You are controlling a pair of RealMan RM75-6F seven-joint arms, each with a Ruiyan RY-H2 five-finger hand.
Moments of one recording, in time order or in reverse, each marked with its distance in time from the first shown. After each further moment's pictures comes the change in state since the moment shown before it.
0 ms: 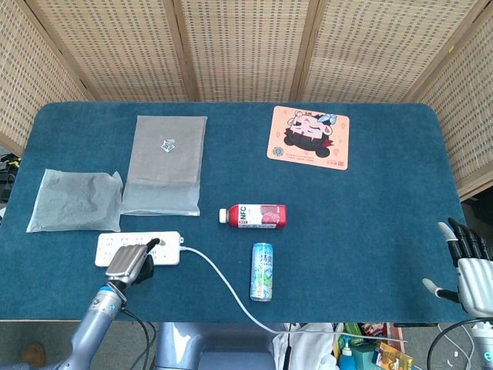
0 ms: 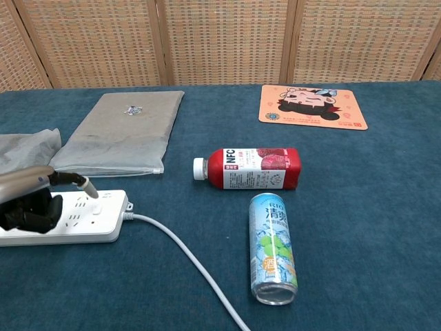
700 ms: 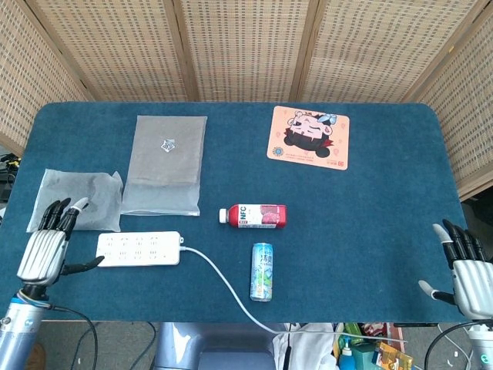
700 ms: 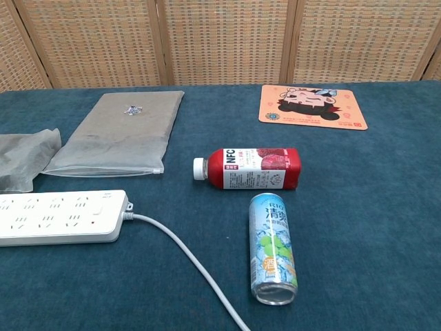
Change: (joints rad) left arm 0.227 0.292 0.043 0.067 0.504 0.346 -0.370; right arm -0.004 -0.005 -0.011 -0.011 -0.027 0.014 -0.014
